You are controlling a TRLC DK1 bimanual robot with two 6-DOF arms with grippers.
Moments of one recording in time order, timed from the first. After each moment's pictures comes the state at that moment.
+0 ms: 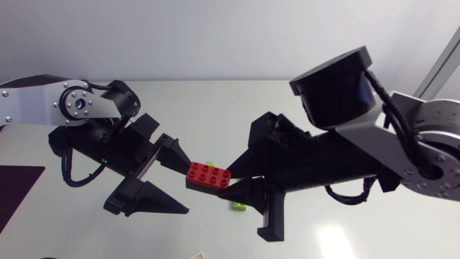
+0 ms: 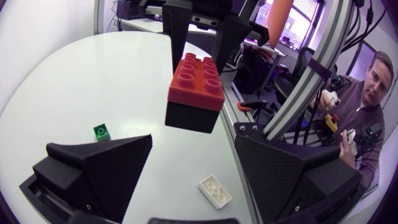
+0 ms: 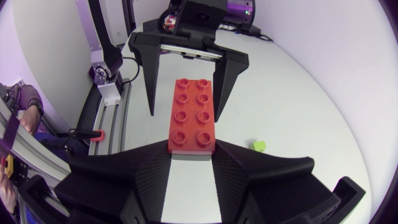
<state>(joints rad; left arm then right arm) -0.32 1.49 1.02 -1.02 1.05 1.27 0.78 1.18 0.89 -0.37 -0.47 -0.38</state>
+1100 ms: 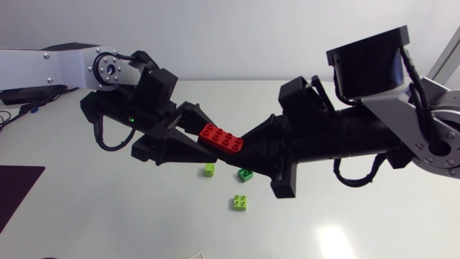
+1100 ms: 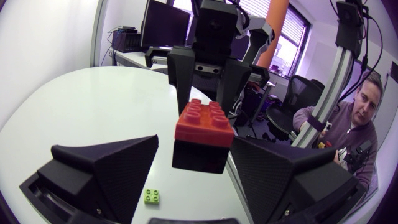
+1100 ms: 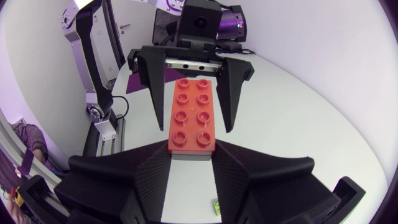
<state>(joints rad) -0.36 1.68 1.29 -1.01 1.26 1.18 0.61 1.16 0.89 -0.25 -0.62 -0.25</state>
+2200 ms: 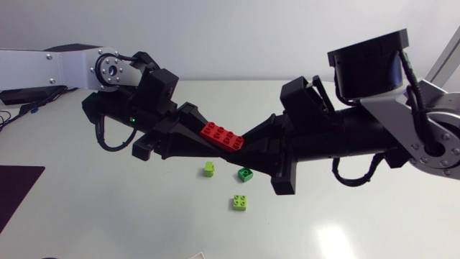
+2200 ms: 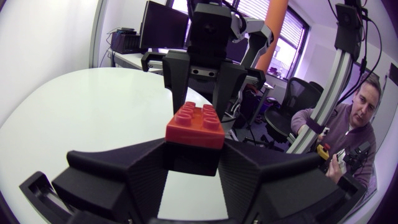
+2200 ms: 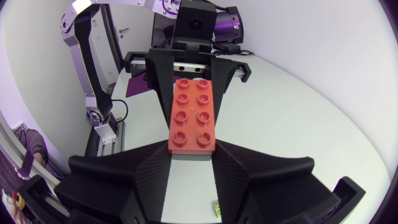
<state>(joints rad) -0.36 1.69 1.30 -1.01 1.28 1.17 0.60 1.17 0.88 -0.21 -0.64 -0.22</state>
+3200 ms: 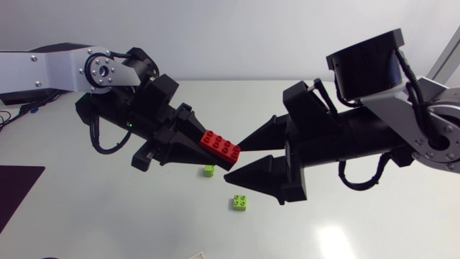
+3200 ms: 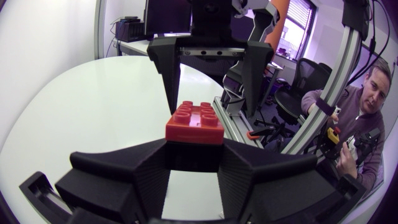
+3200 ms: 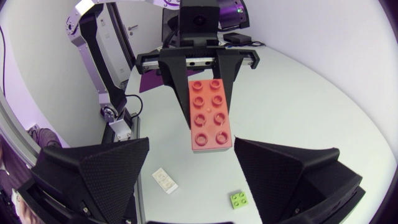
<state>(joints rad) -0.37 1.63 1.25 -0.97 1.13 1.17 0.58 1.17 0.91 -0.33 -0.73 -0.24</state>
